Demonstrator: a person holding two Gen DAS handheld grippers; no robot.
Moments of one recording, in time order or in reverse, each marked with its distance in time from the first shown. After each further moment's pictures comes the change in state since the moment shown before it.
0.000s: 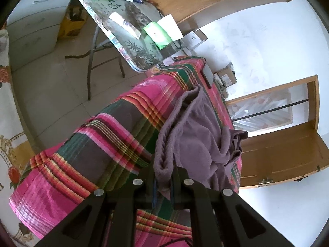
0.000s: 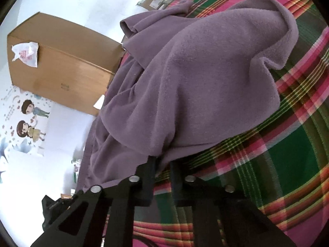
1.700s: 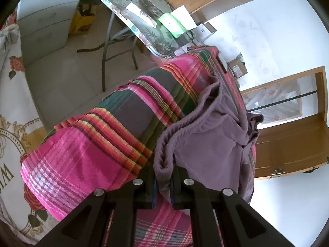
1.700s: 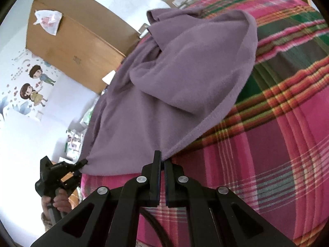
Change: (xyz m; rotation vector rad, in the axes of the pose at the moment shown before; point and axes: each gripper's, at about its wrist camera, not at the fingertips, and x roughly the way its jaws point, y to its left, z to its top) left arm -0.012 0.036 -0.045 0.014 0.034 0.075; right arm -0.067 -0.014 -0.077 -0.205 0.038 -0.023
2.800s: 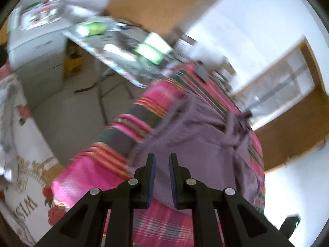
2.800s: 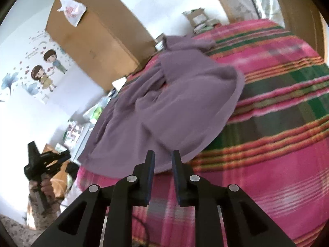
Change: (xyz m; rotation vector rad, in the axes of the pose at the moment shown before) left arm -0.051 -0.066 -0.016 0.285 -0.126 0.047; right arm -0.076 -0.018 0.042 -0.195 -0.102 -0.021
